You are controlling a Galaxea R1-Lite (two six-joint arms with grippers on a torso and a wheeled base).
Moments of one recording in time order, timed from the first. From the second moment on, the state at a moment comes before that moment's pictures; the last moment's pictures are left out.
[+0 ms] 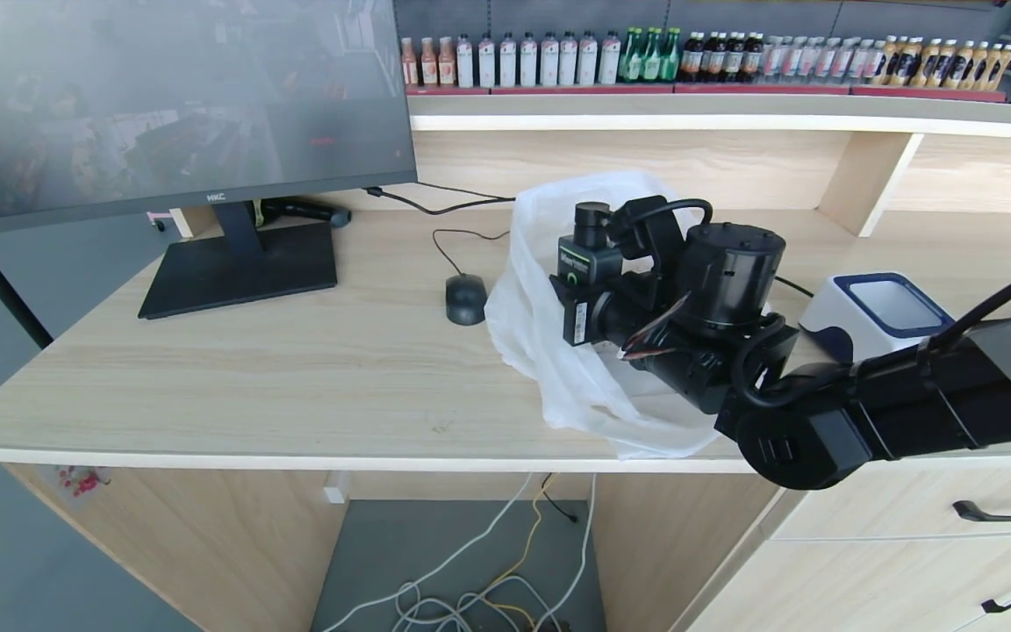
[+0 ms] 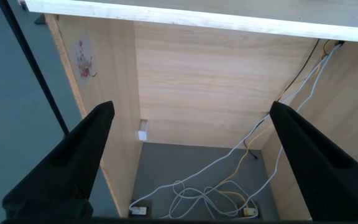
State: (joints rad) left arm 0.00 0.00 0.00 0.00 0.00 0.00; right arm 0.61 2.01 -1.16 -0.89 -0.17 -0.05
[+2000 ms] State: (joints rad) left arm 0.00 0.00 0.00 0.00 0.00 0.00; right arm 0.58 2.10 -1.19 -0.95 -0.17 -0.01
